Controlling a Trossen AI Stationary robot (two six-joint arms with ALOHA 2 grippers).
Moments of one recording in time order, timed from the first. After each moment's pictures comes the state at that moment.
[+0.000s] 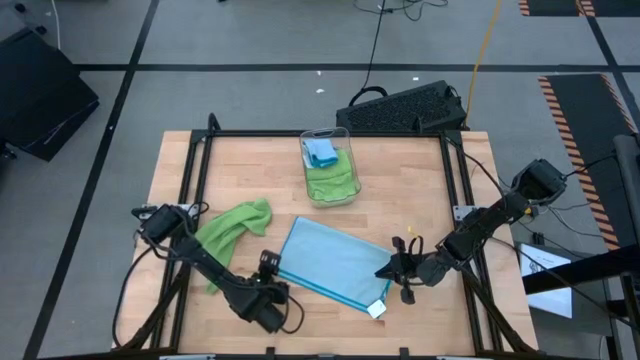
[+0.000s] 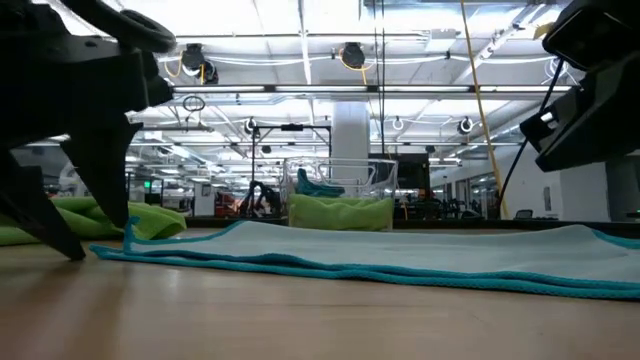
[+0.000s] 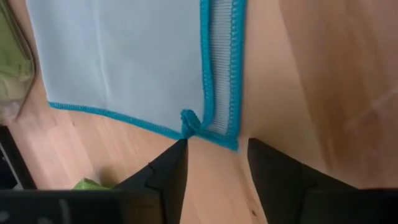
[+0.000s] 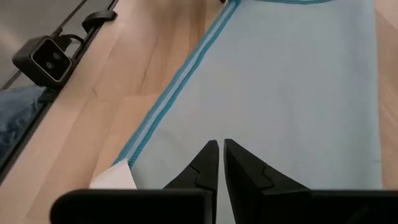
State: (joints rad) left arm -0.68 2.01 1.26 -0.97 -0.53 -0.35; right arm 0.67 1.37 0.36 0.39 0.42 0.48
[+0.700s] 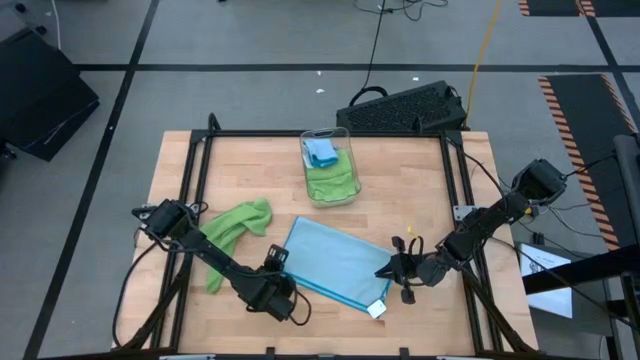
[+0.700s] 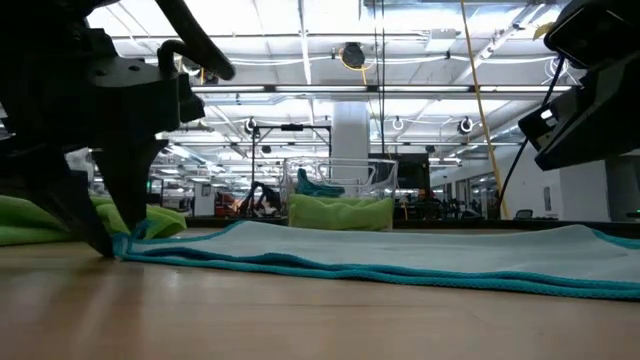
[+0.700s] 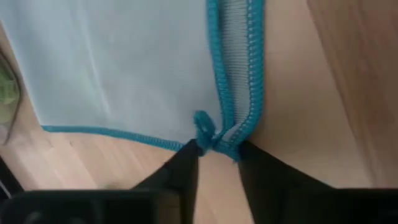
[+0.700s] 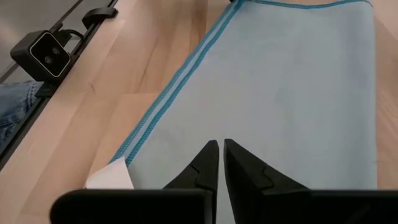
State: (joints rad) left arm -0.59 2.01 1.25 -0.92 -0.46 -0.15; right arm 0.67 1.37 0.36 0.39 0.42 0.45
